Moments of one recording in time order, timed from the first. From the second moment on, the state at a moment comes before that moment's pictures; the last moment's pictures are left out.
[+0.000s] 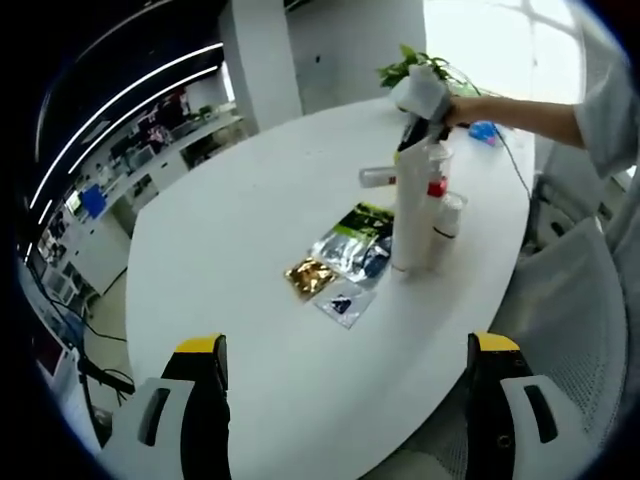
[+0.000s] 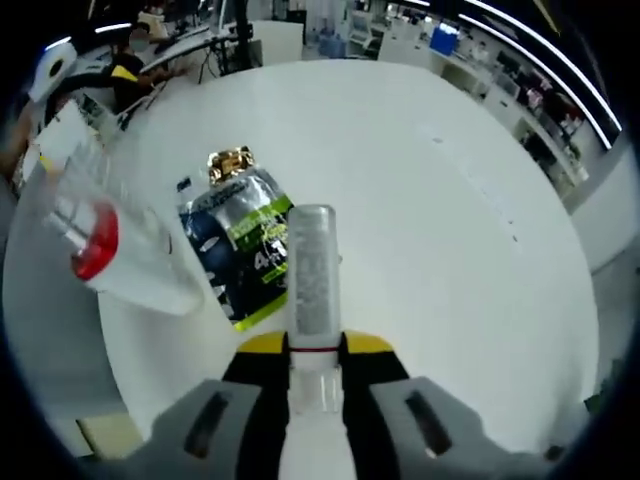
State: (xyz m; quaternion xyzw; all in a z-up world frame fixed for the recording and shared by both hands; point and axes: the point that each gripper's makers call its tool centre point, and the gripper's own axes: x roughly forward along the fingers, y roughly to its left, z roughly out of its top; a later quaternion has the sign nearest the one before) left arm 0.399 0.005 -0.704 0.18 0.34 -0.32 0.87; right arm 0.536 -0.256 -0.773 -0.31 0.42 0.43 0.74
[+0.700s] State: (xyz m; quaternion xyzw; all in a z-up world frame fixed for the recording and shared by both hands) left arm 0.386 -0.003 -0.695 0.20 0.32 -0.32 0.87; right arm 0.501 -0.263 -0.733 -0.31 0.37 0.43 0.77
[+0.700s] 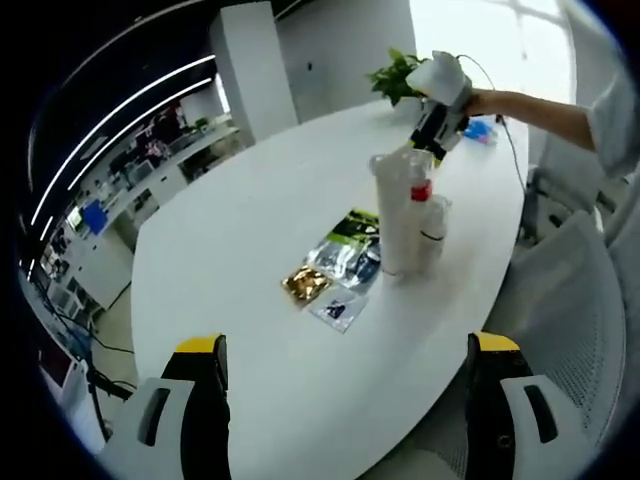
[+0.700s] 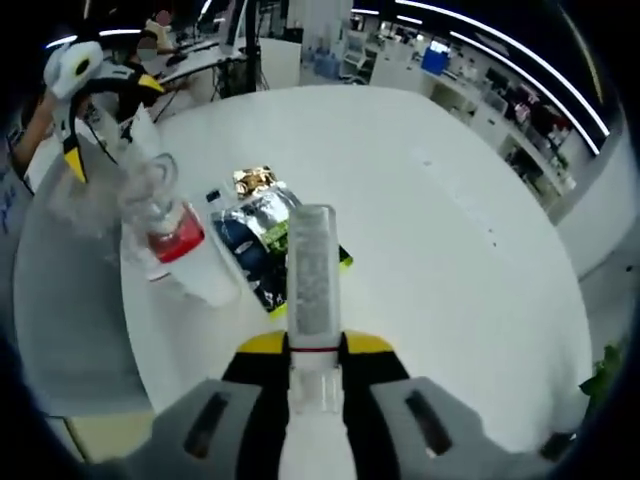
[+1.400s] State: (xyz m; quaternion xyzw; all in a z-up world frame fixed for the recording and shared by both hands) left arm 0.373 -0.018 -0.685 0.21 0.29 -0.34 0.87; right arm 0.454 -0.267 -0.699 -0.28 0.35 0.42 0.79
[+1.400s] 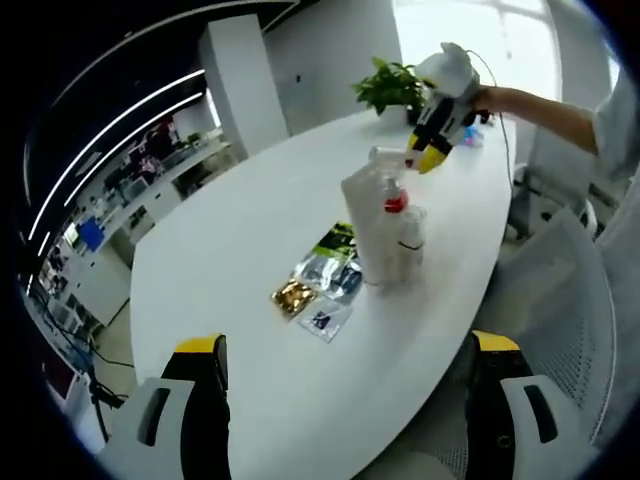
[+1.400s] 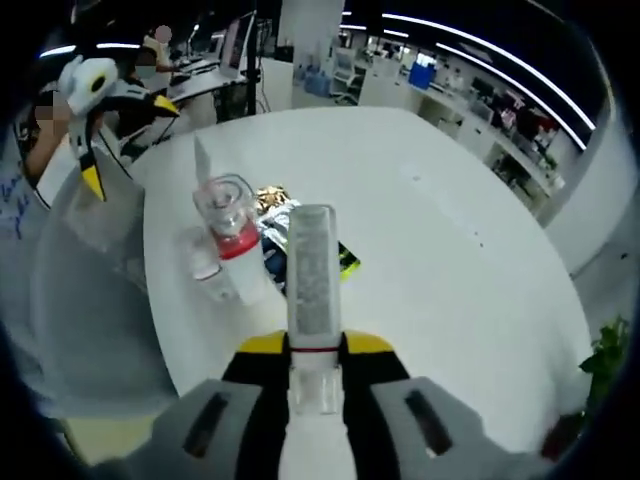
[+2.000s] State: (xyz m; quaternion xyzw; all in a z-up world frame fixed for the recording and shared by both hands) left arm 0.359 -0.035 -0.688 0.21 0.28 -0.38 0.86; right arm 0.418 -0.267 -0.687 -0.29 0.34 0.41 0.79
